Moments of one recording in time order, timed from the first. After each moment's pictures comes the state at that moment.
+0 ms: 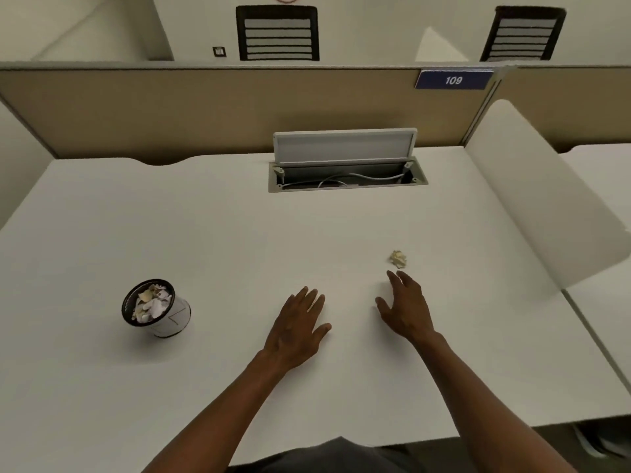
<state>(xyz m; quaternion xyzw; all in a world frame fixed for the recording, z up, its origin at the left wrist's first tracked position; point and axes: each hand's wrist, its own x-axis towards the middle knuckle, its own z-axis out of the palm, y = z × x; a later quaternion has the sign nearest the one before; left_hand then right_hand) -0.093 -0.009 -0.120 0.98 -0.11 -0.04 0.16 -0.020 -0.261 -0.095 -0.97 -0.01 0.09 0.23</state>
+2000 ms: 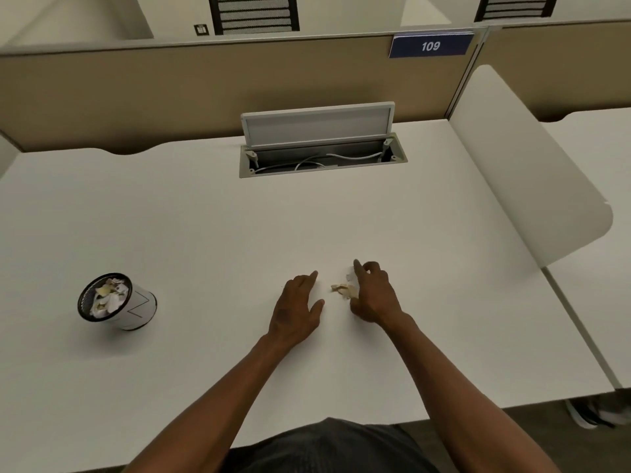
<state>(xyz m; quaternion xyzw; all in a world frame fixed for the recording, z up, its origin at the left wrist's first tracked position) -0.068 -0.082 -0.122 0.94 0.00 -0.02 0.34 -0.015 -0.269 -0.082 -0.96 -0.07 0.19 0.20</state>
